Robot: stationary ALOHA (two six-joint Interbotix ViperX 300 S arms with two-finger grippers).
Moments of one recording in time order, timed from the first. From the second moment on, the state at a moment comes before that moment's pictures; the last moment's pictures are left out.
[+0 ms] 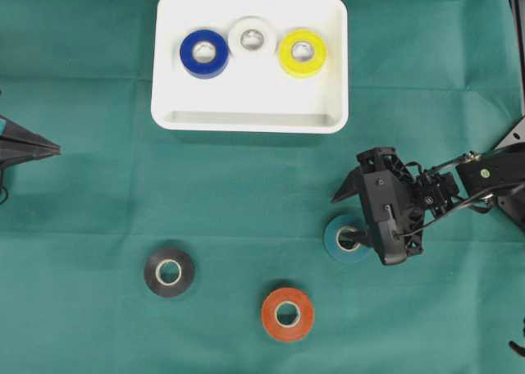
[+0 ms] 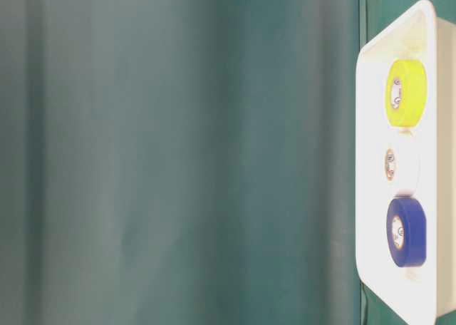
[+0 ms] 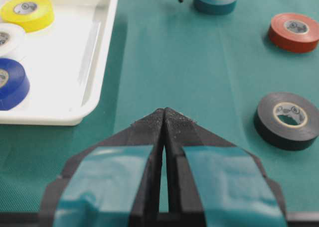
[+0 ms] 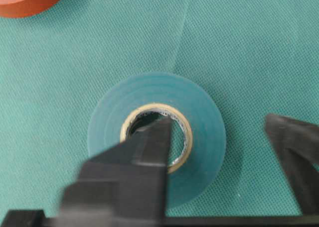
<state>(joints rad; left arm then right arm) -0.01 -1.37 1.51 -0.02 0.04 0.00 0.15 -0.05 1.03 -0.35 -0.18 0.48</state>
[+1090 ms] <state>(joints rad) -0.01 -1.37 1.51 -0.02 0.04 0.00 0.15 -0.13 0.93 -0.35 0.06 0.48</state>
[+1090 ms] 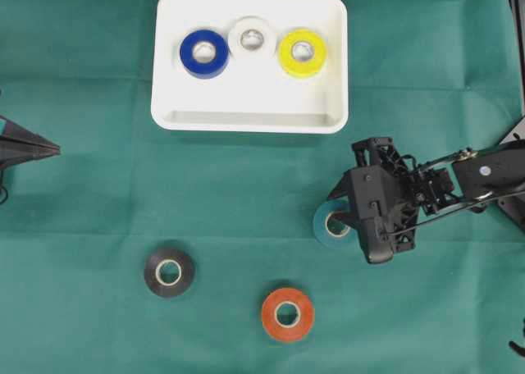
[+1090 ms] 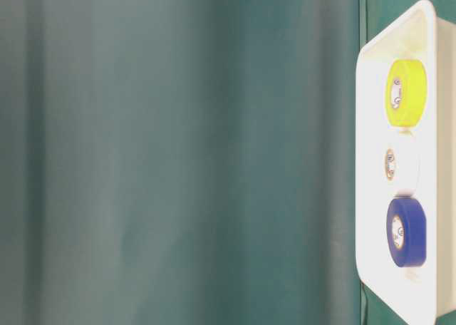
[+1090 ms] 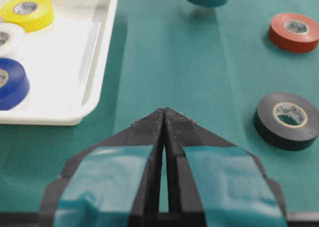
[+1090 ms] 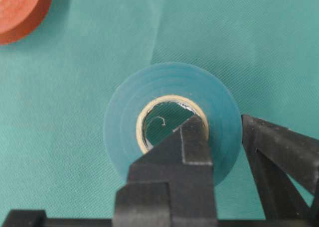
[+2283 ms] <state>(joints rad) -0.01 -1.37 1.51 -0.02 0.04 0.00 -0.21 -0.16 0.86 -0.35 0.07 0.47</state>
